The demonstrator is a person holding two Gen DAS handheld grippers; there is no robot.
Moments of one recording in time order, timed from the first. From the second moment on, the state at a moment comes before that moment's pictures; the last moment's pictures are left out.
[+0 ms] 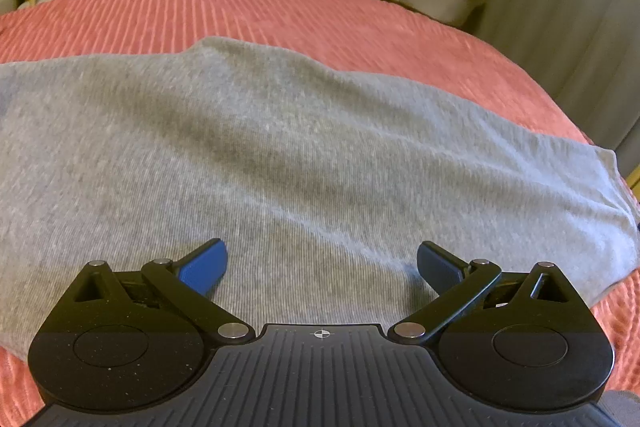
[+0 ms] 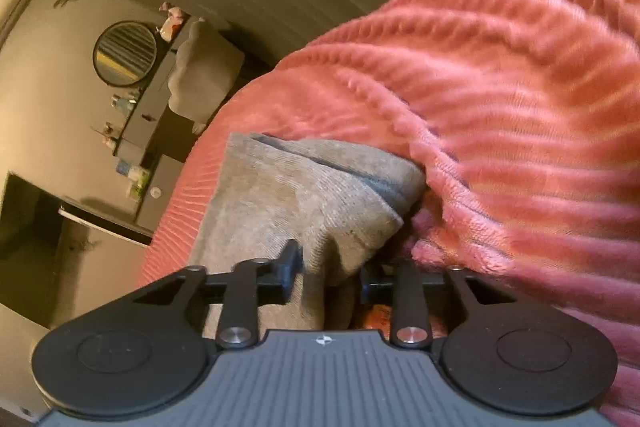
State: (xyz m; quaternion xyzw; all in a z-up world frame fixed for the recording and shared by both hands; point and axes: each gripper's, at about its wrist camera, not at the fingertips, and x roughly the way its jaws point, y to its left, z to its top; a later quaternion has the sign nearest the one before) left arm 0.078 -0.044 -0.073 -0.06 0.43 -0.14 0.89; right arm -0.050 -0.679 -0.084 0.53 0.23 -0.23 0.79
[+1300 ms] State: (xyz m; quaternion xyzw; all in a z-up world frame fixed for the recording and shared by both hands) left arm 0.082 -0.033 -0.064 -0.12 0.44 -0.14 0.88; right arm -0.032 -0.667 -0.083 0.51 0.22 -0.28 0.78
